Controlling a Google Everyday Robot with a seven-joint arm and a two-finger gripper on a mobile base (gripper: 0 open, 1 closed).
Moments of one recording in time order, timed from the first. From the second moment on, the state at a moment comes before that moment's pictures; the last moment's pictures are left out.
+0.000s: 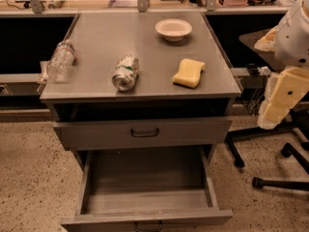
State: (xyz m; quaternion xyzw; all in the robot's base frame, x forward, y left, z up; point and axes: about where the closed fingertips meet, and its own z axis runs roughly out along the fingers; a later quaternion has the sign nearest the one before) arm 0.438 -0.217 0.976 -0.60 0.78 -0.03 0.16
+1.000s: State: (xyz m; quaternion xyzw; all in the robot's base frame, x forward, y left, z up) arm 0.517 -0.136 0.941 -0.76 0.63 -0.04 0.14
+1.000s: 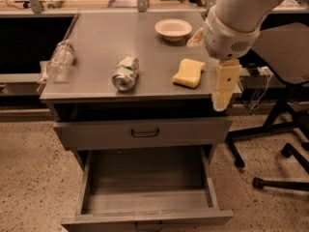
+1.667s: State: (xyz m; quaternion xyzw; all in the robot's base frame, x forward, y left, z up) arm 0.519 -0.120 0.928 -0.80 0.59 -0.04 0.13
